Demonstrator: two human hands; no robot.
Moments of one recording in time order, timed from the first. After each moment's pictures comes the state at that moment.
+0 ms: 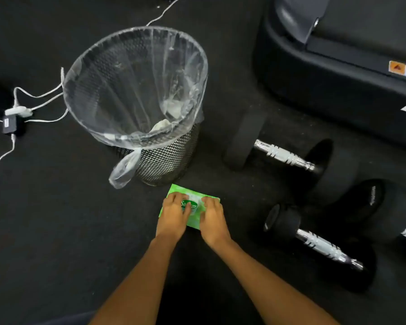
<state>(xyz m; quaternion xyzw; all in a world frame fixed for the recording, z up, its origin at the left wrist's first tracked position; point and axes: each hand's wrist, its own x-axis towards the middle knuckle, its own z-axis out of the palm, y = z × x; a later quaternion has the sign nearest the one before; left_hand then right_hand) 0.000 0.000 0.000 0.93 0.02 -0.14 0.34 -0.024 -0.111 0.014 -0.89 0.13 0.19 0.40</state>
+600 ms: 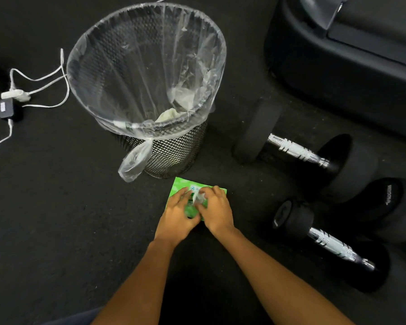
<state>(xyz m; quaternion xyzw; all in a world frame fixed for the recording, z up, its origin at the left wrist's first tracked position) -0.011 0.017 -0.011 0.92 -0.03 -0.17 0.34 -0.003 -0.104 0.003 -0.93 0.09 0.17 0.31</state>
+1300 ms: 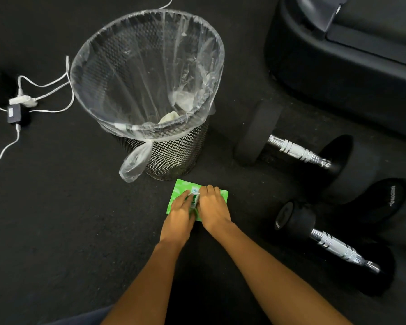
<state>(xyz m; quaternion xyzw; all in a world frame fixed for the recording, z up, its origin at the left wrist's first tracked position) -0.012 0.013 -0.017 0.95 -0.06 -0.15 0.28 0.010 -0.093 0.003 -0.97 -0.01 0.17 0.14</state>
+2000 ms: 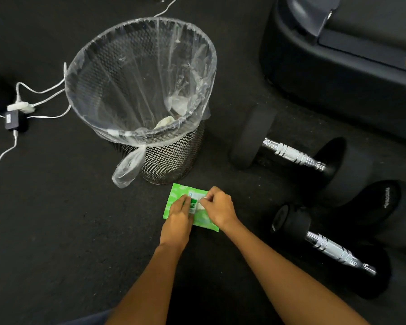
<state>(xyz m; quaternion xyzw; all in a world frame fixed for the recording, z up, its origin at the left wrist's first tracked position) -0.012 0.003 -0.014 0.96 -0.05 -0.16 0.24 0.012 -0.121 0.018 -0.86 0.19 0.19 0.44</state>
